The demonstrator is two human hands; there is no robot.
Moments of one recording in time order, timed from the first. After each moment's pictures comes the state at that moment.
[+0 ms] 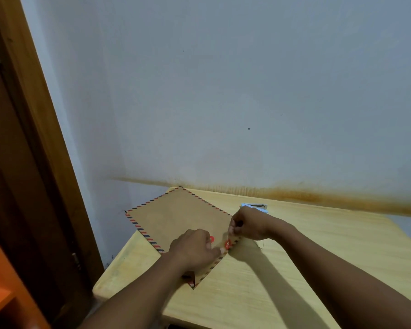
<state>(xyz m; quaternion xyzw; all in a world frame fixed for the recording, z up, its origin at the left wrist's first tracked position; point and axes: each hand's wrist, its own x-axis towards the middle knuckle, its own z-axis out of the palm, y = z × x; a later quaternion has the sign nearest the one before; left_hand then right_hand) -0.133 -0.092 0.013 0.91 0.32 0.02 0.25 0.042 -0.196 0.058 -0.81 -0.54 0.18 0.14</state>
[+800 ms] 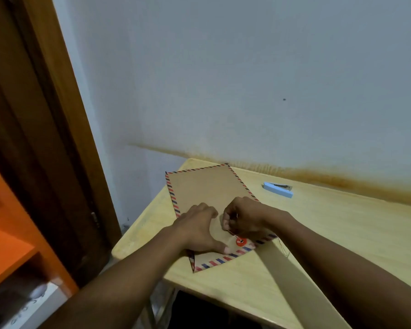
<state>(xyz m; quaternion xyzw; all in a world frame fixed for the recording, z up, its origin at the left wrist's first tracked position) -0.163 -0.063 -0.002 0.93 0.30 -0.03 0.20 0.002 -0.146 0.028 -0.76 -0.61 0.23 0.06</state>
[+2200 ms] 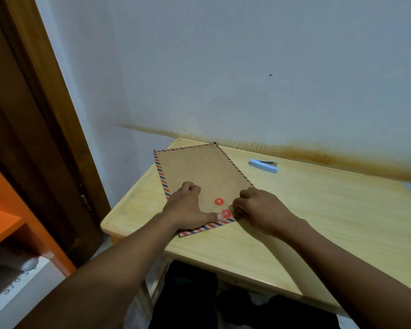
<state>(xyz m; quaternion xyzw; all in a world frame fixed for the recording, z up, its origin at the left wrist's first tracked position) -0.161 -0.084 -0.023 0.91 0.36 0.02 0.22 0.007 -0.237 -0.002 -0.71 -0.70 -0.09 0.04</state>
